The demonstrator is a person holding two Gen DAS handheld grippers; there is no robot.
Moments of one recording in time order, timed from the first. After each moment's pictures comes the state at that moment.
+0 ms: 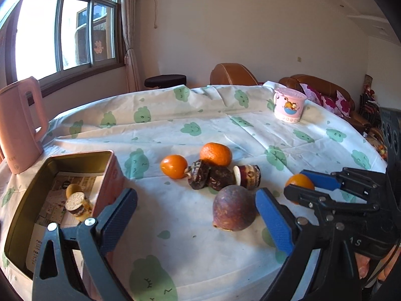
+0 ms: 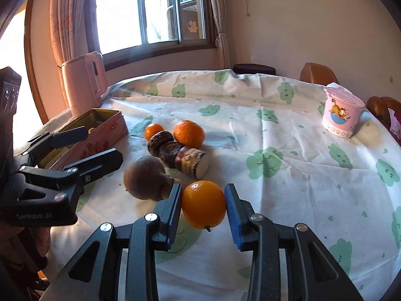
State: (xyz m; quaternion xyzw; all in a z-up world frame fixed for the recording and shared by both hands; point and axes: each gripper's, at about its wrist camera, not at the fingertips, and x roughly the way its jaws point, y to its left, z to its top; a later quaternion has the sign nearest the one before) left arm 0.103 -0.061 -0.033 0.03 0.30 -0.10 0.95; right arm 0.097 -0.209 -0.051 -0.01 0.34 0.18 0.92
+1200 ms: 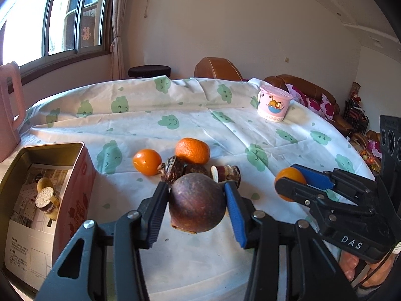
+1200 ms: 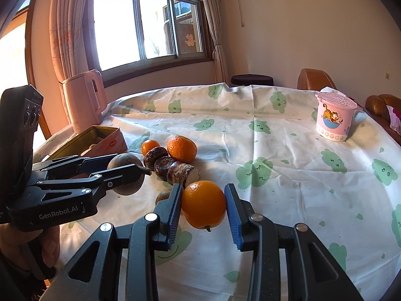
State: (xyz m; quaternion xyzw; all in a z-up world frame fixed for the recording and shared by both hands) left arm 0.113 -0.066 -0.038 -0.01 0.32 -0.15 0.94; right arm 0.090 -0.225 -0.044 0.02 0.30 0.20 0.93
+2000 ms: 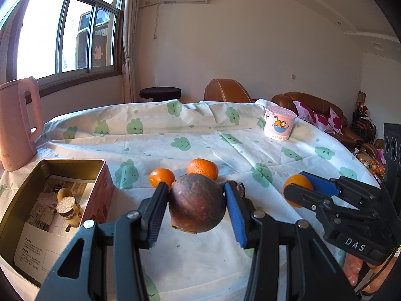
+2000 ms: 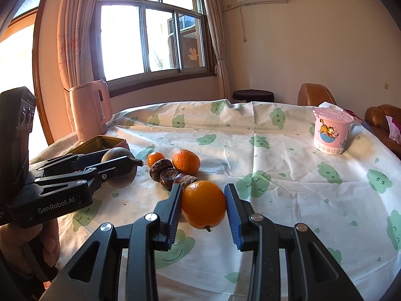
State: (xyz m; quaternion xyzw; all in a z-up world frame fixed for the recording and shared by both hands) left arm 0.092 -0.061 -0.025 -0.01 0.25 -0.11 0.96; right arm 0.077 -0.227 -0.037 0.01 0.25 0.20 0.95
